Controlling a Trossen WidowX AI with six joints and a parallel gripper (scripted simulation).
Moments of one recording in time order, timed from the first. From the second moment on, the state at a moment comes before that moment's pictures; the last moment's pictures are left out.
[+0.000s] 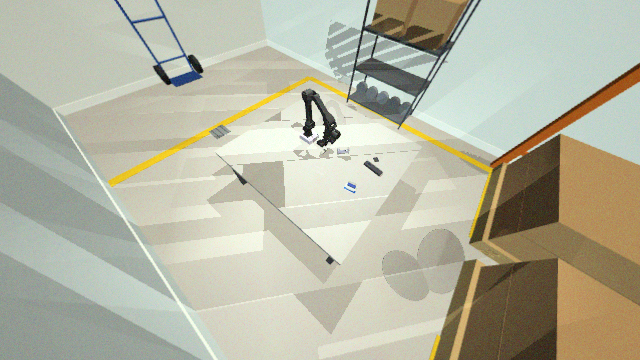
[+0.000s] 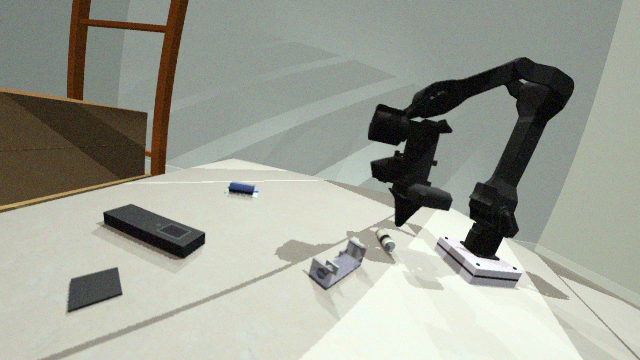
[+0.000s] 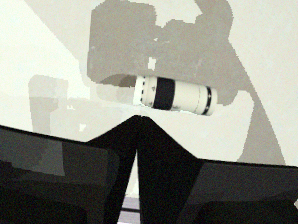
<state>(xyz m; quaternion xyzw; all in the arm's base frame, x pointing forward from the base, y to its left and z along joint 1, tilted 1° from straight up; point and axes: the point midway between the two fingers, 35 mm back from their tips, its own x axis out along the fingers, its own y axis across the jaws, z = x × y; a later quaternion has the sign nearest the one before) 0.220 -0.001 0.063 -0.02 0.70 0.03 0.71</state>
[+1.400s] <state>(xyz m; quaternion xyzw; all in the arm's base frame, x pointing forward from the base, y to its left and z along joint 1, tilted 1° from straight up) 0.228 -0.025 0.069 0.44 0.55 -0.41 0.58</state>
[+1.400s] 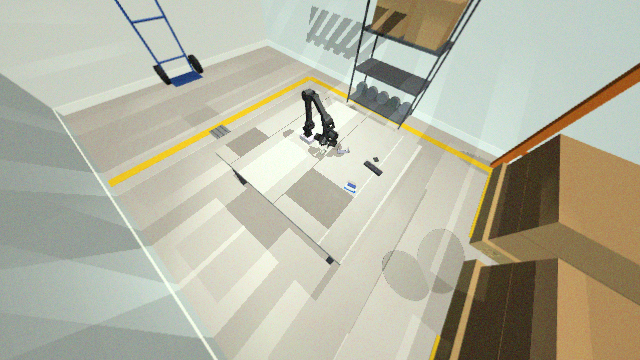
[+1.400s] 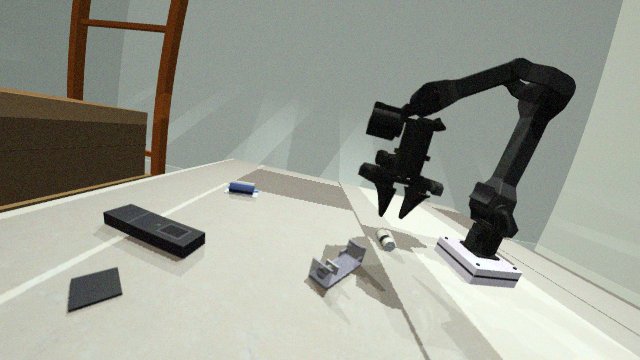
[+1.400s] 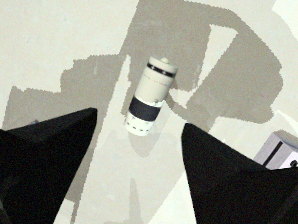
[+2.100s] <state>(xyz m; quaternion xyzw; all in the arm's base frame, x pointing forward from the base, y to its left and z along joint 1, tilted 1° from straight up) 0.228 -0.028 0.042 0.49 0.51 -0.47 0.53</state>
